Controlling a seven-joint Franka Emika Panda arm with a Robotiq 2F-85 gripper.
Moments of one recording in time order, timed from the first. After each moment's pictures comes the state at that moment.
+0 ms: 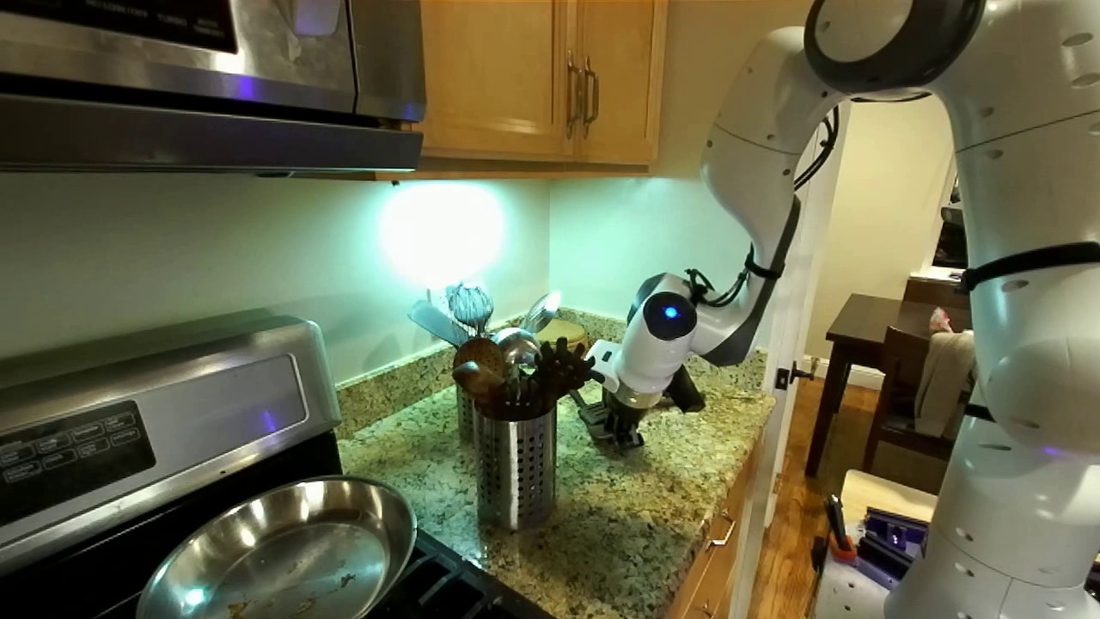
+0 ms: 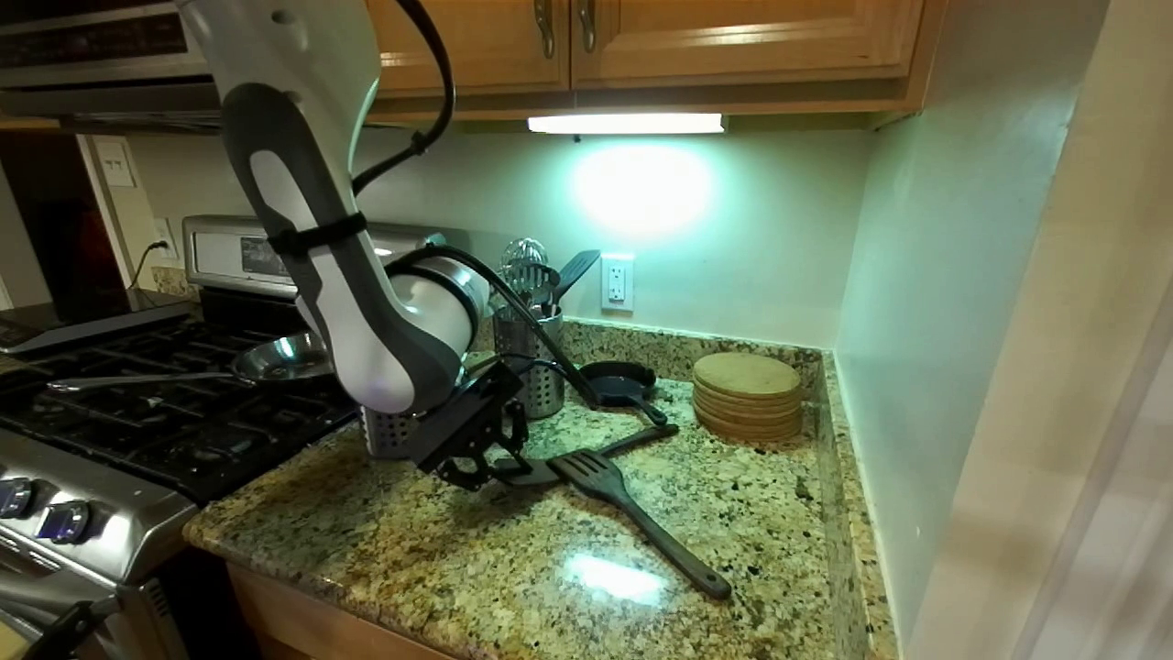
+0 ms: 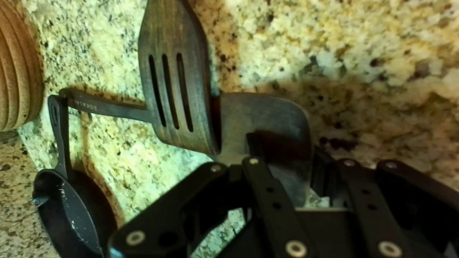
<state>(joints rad) -0.17 0.32 -0.06 -2.41 -2.04 2.89 0.80</state>
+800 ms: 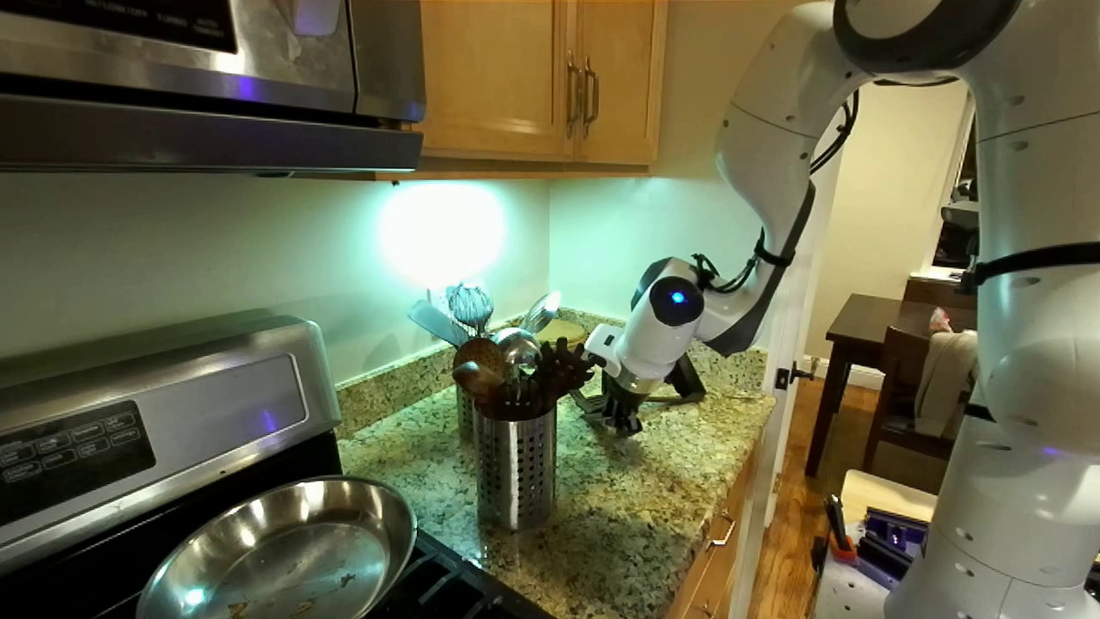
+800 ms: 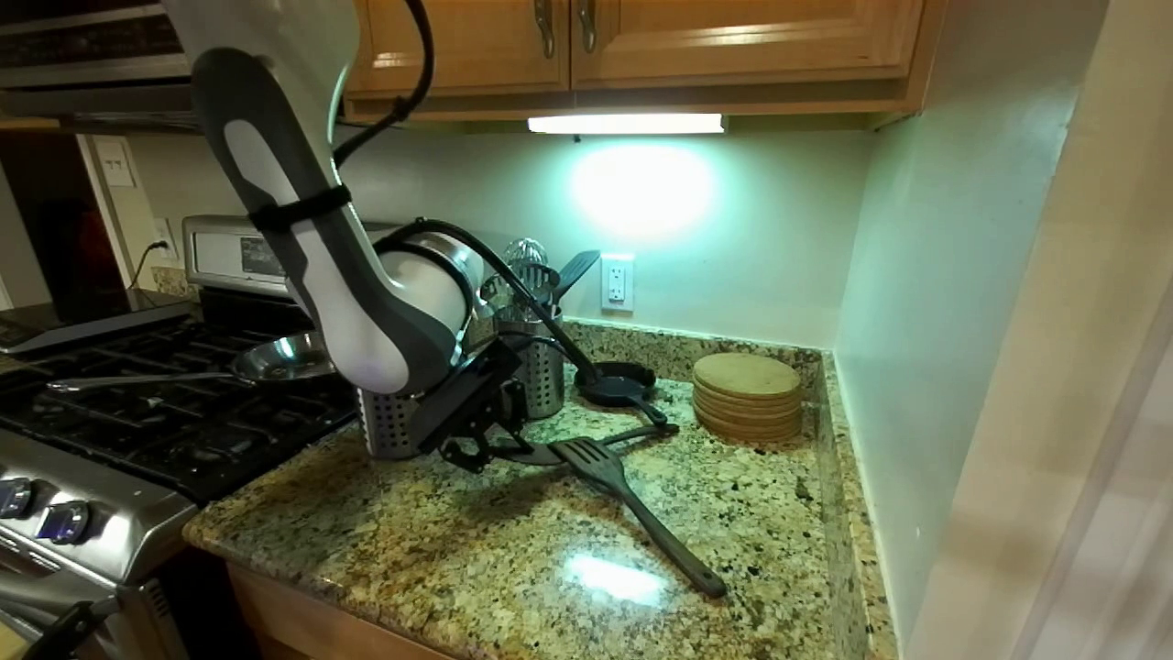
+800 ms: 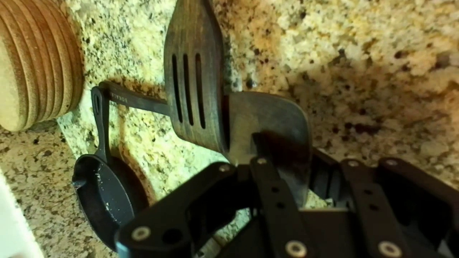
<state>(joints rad) -0.17 0.24 -0.06 -2.44 -2.05 2.89 0.80</state>
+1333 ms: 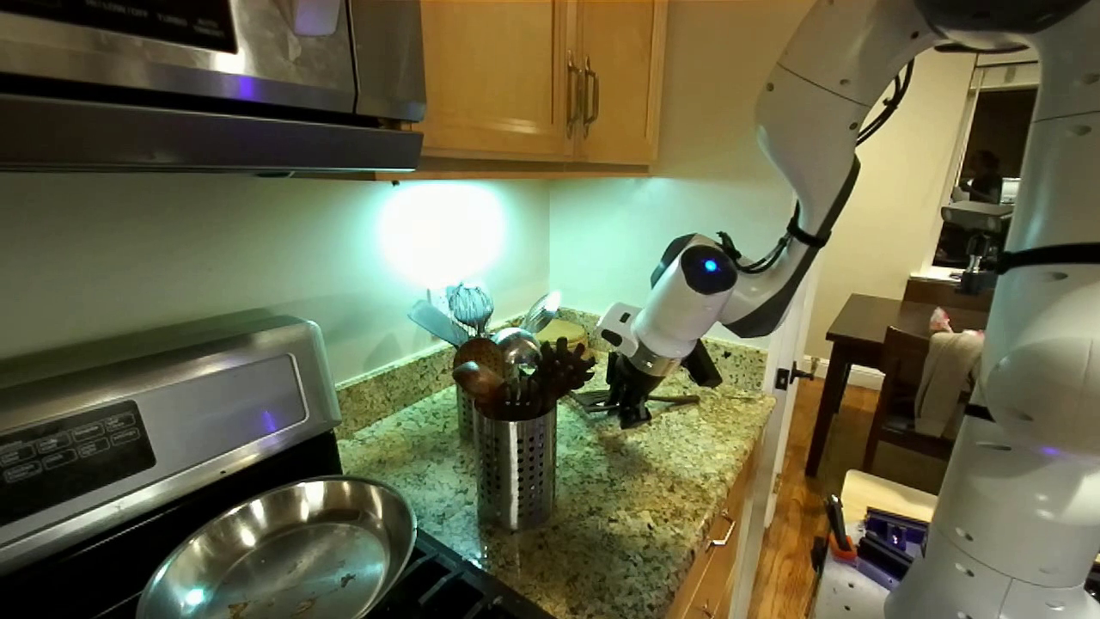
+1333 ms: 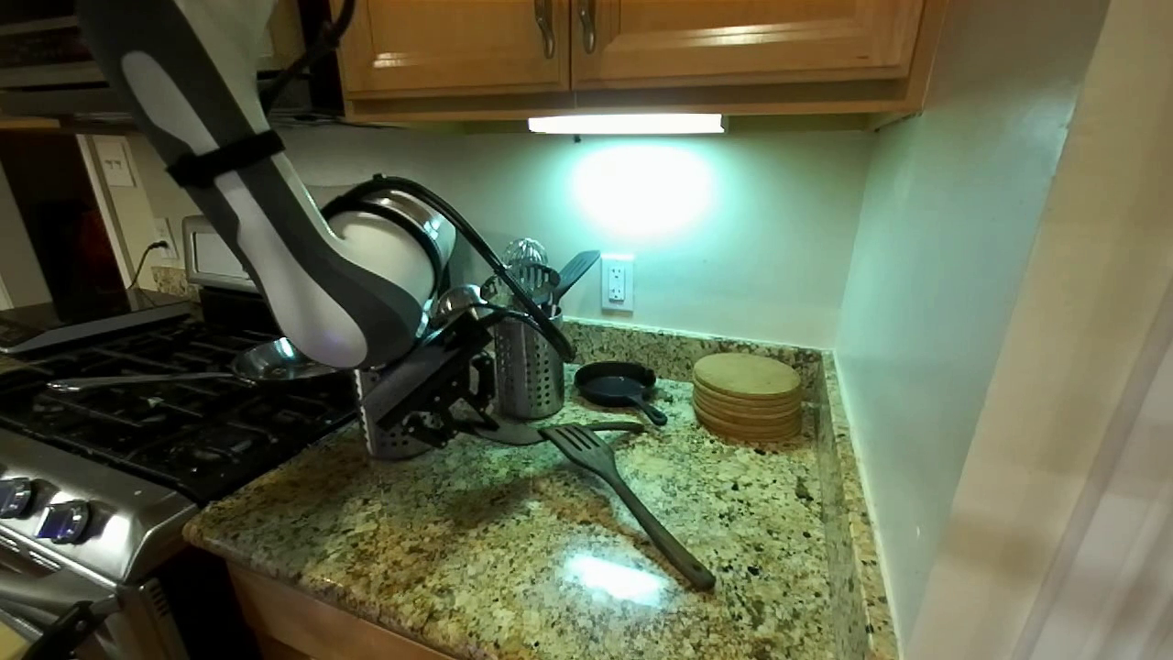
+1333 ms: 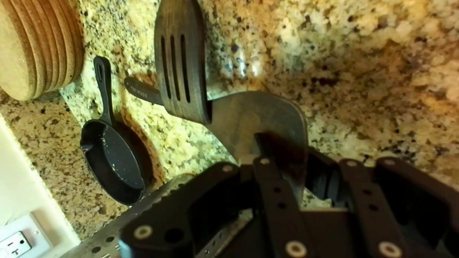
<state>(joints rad) -0.17 0.07 -0.07 -2.55 -2.05 3.00 0.81</state>
